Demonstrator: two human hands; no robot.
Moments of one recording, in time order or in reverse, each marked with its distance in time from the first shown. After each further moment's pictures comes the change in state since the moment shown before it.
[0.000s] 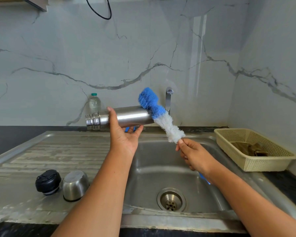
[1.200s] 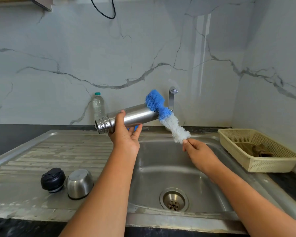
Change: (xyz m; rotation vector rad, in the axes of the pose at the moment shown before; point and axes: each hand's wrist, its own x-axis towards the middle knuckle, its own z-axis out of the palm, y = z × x) left_hand 0.008 0.005 -0.009 0.054 0.176 0.057; right_hand 0.001 -0.002 -0.001 -0.331 0.150 -0.017
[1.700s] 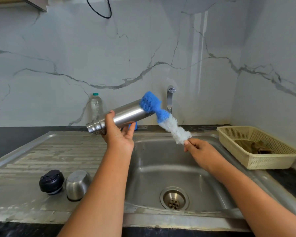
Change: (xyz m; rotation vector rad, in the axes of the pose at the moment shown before) left_hand 0.002 0.009 -0.001 -0.057 0.031 0.032; right_hand -0.001 0.005 -0.013 -0.092 -0.041 0.013
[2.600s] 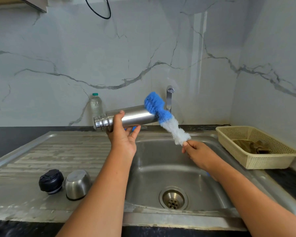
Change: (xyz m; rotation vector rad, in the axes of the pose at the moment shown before) left_hand -0.003 -0.012 -0.004 0.163 -0.097 0.013; right_hand 0.010 0.009 0.006 0.076 -0.049 0.069
